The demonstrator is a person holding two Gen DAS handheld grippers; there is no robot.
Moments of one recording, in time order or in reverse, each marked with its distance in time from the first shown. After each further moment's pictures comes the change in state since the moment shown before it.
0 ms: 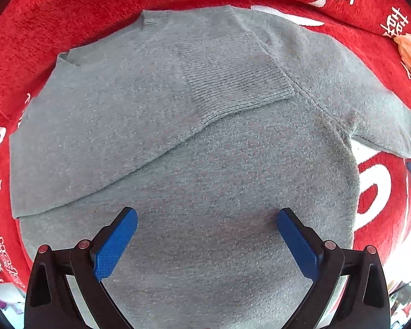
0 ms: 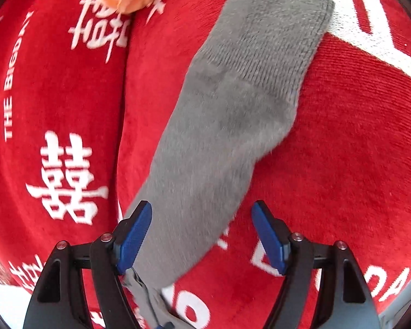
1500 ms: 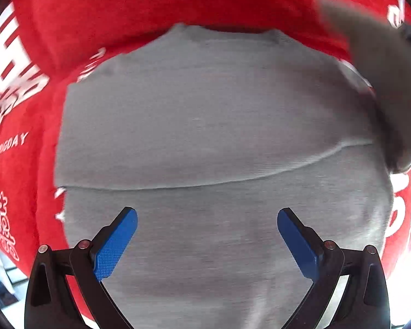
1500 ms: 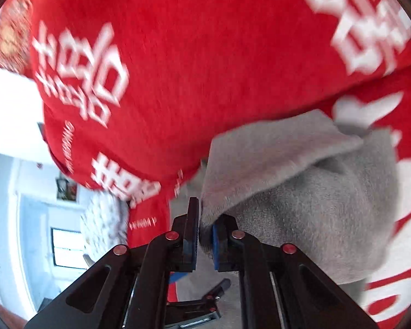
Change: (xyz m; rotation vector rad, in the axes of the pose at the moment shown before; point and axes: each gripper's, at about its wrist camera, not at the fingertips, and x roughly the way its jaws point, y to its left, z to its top) left arm -0.018 0.147 -0.022 -0.242 -0.077 0.017; right arm 0.130 0.261 -0.281 -0.885 0.596 0.191
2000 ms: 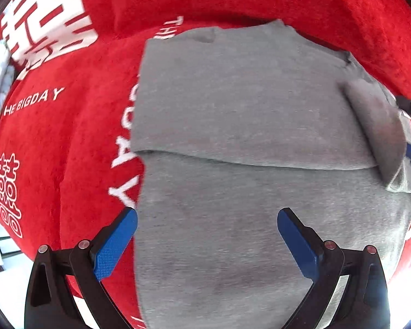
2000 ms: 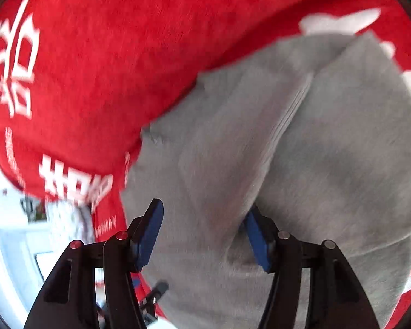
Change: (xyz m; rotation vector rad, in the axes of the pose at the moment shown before) left arm 0.008 0.097 -0.025 -0.152 0.013 0.021; right arm 0.057 -0.024 -0.020 0.248 -0.035 -0.222
